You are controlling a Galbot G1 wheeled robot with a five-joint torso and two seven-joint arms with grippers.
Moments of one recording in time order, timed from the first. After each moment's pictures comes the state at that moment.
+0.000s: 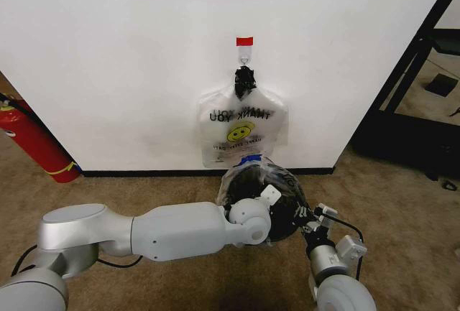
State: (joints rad) left arm 0.14 -1.24 1.06 -1.62 -1.39 0.71 -0.92; right arm -1.56 1.31 0.33 2.19 0.66 -0.13 0.41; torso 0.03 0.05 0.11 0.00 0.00
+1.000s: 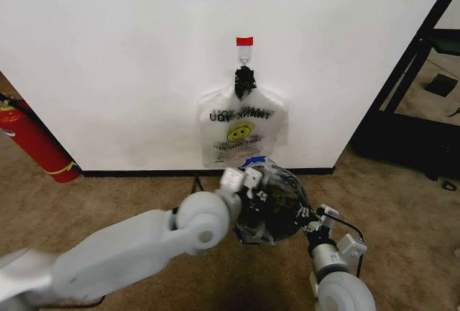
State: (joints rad) left arm 0.48 -0.88 0.43 -2.21 -1.37 0.62 -0.75; right arm -1.53 1.30 0.36 2.12 0.71 -0.13 0.40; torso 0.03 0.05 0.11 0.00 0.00
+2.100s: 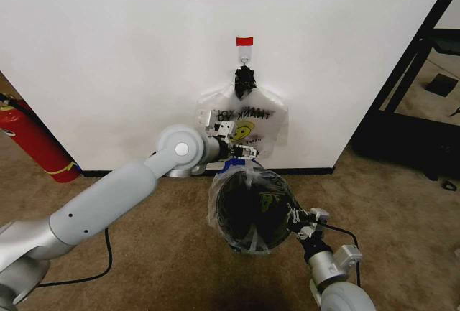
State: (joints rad) left arm 0.22 -0.99 0.40 -1.83 -1.73 0.74 -0.73; right arm -1.56 1.23 0.32 2.08 0.63 0.02 0.15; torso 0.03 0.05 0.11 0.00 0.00
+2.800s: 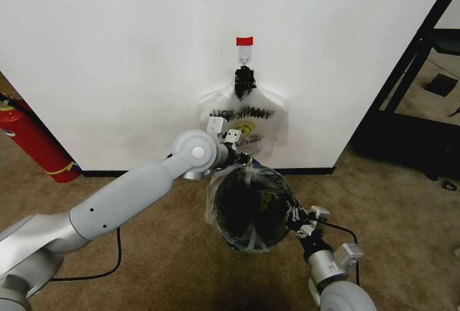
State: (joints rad) left arm 0.19 -1.01 0.48 -1.79 -1.71 0.74 -0.77; right arm -1.56 1.23 0.32 2.10 0.65 0.01 0.17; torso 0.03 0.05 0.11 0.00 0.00
